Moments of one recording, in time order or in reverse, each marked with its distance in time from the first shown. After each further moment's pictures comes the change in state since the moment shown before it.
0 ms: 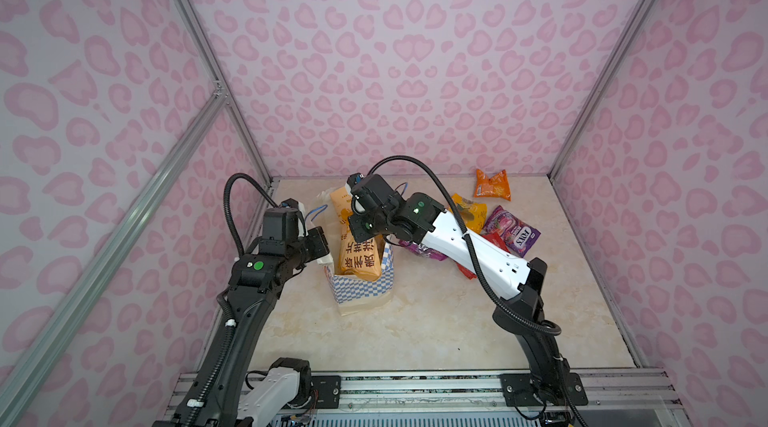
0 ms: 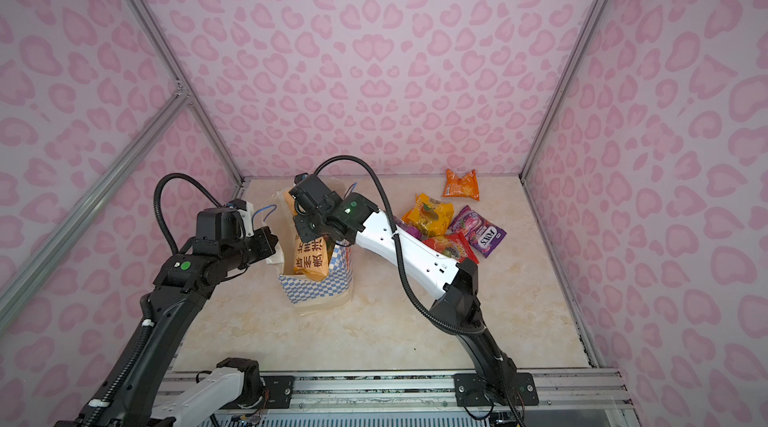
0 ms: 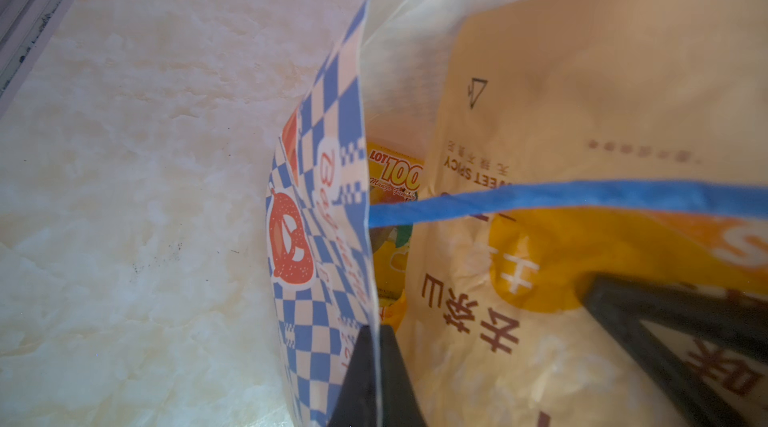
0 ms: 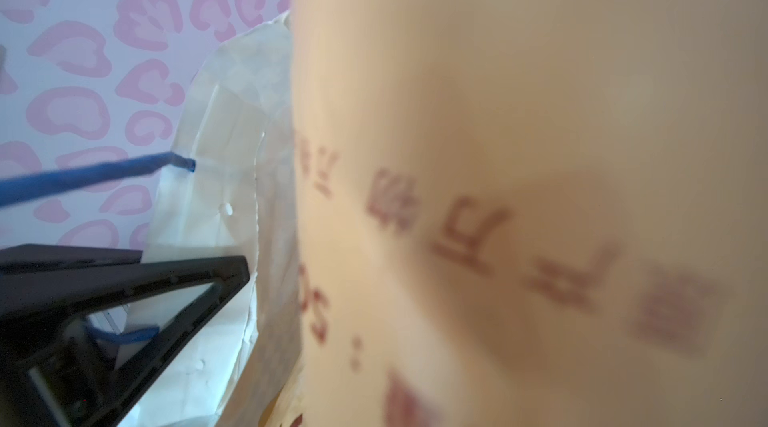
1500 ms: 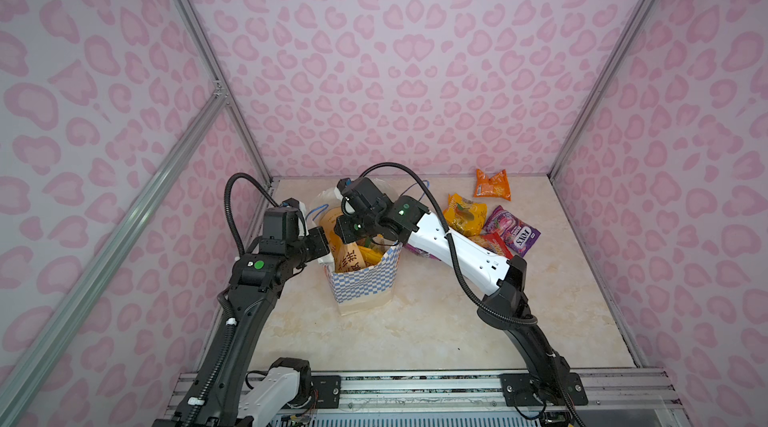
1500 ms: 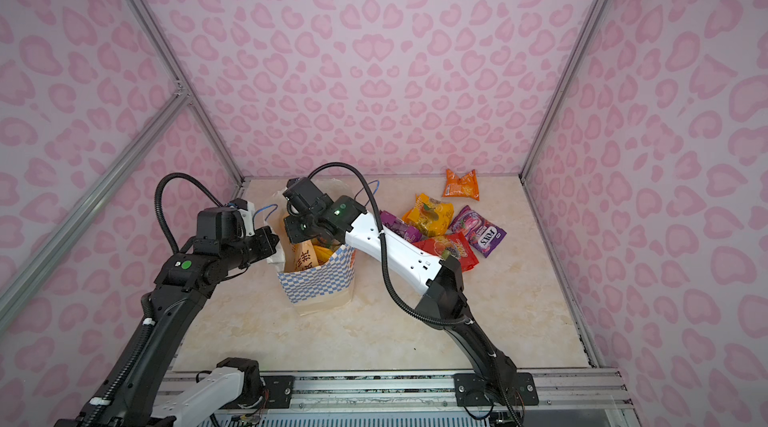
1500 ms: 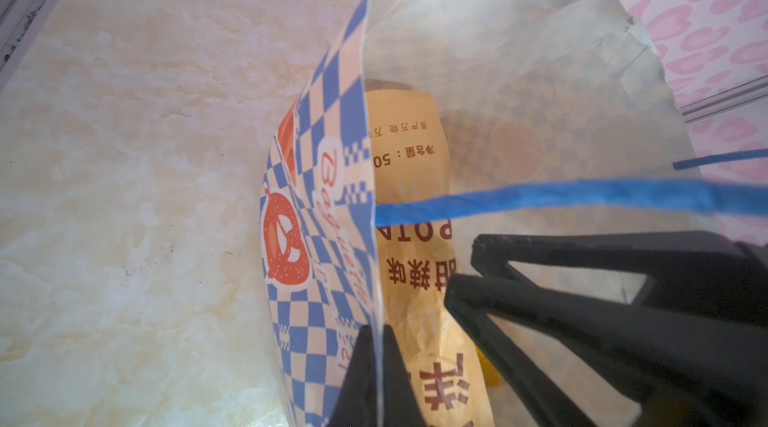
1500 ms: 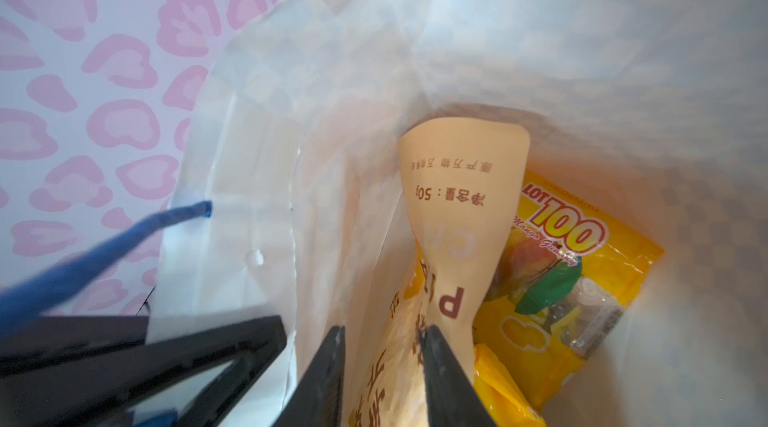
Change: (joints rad) left arm 0.002 0.003 -0.002 0.008 0.011 0.000; right arm 0.000 0.097 0.038 0.098 -0.101 0.072
